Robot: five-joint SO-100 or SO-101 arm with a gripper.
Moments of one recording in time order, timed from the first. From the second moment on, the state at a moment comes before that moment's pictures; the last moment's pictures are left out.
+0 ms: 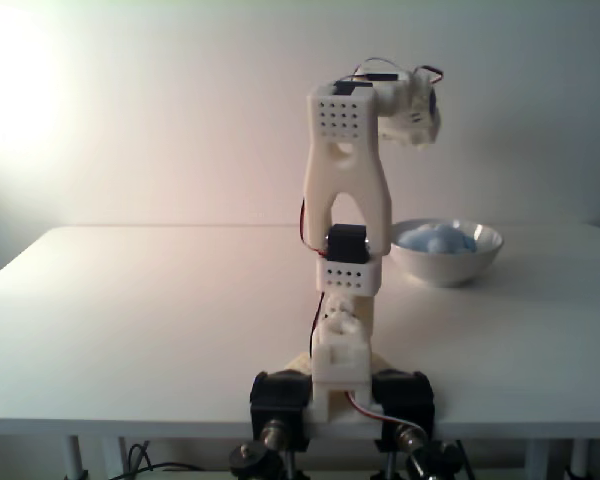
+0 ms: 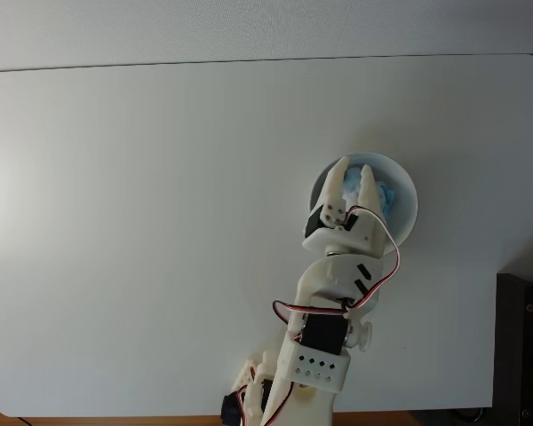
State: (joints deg) arm 12.7 107.1 107.3 25.0 84.9
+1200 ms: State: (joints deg) arm -5.2 176.0 132.4 70.0 84.4
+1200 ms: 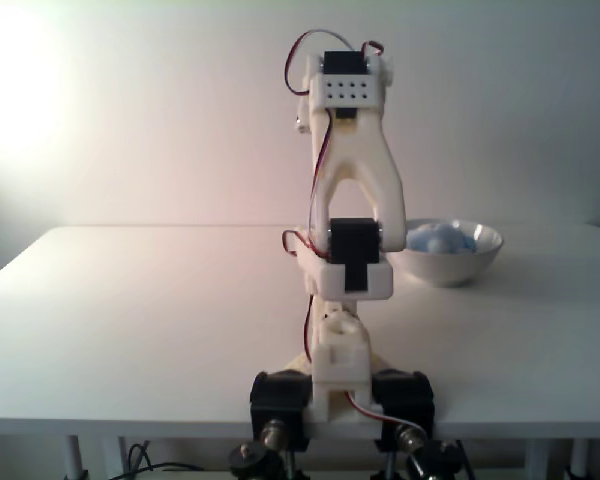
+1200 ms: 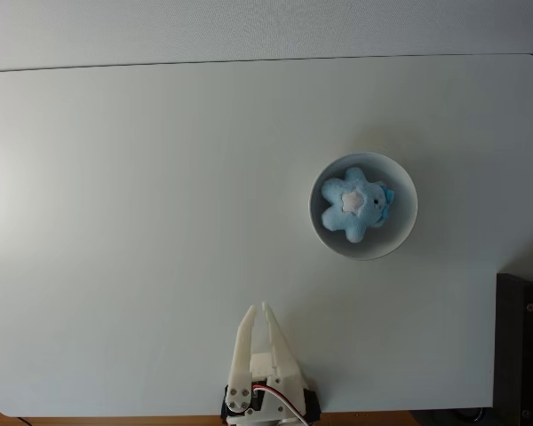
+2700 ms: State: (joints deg) arm -1.3 178.2 172.8 70.8 84.6
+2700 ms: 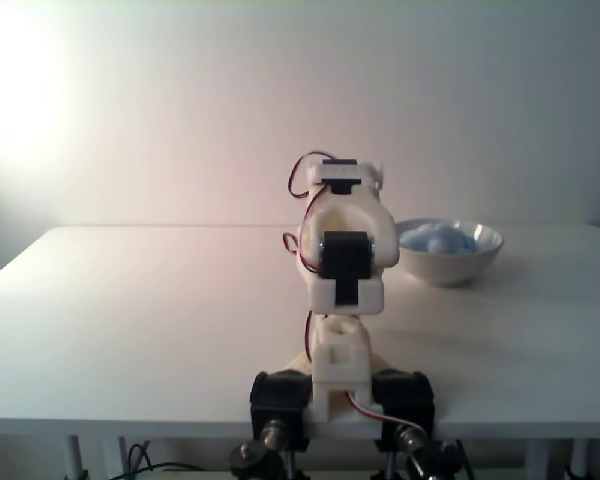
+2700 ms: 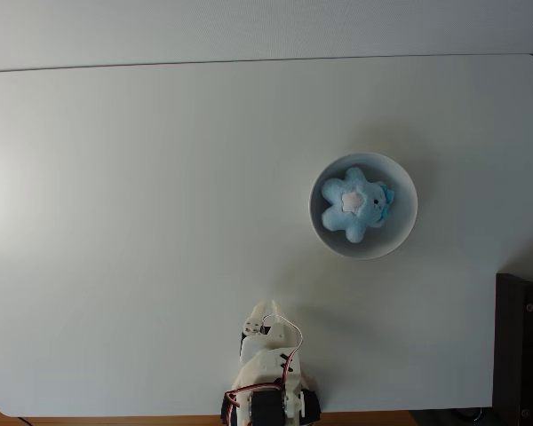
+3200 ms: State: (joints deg) arm -1.1 178.2 176.3 70.8 84.6
